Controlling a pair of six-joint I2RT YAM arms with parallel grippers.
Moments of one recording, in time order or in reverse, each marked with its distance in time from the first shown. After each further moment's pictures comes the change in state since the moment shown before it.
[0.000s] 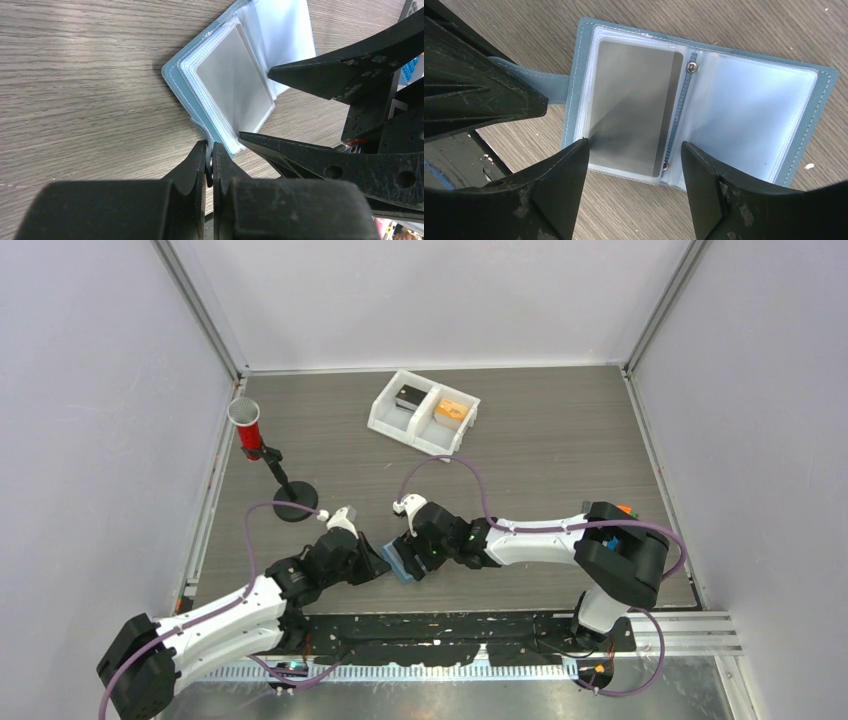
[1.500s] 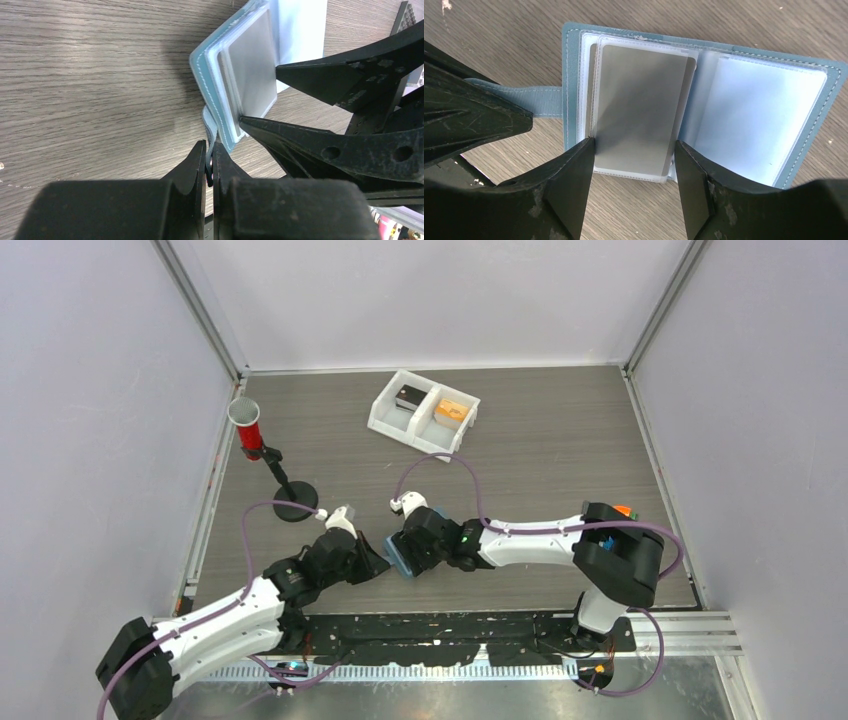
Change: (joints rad) left arm 0.000 -0.026 0.000 -0.011 -0.015 0.017; right arm 0.036 0.023 0.062 -0.078 0.155 0.064
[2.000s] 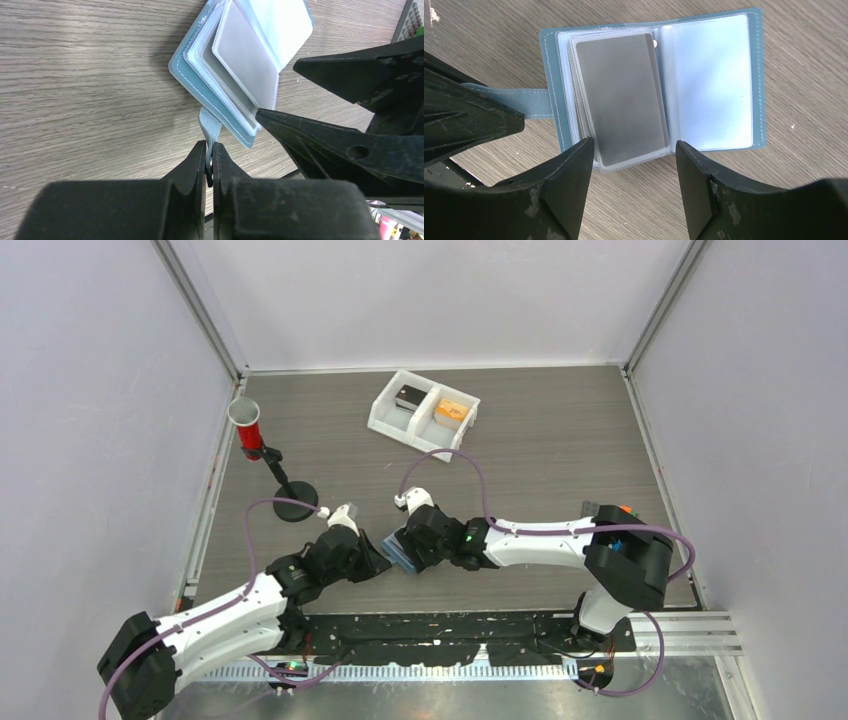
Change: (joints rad) left arm 0.000 0.036 0.026 -0.003 0.002 0.001; right arm 0.000 -0.046 0.000 -0.047 0.066 0.007
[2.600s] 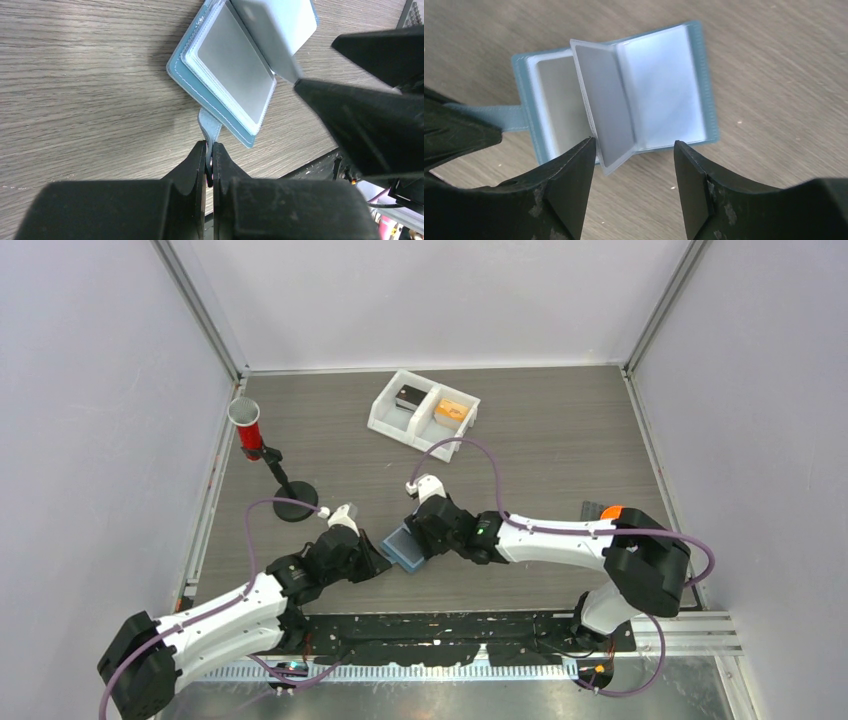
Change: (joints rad) left arm 0.000 0.006 0.002 -0.001 0.003 0.000; right arm -0.030 -0.069 -0.011 -0.023 0.072 -0.019
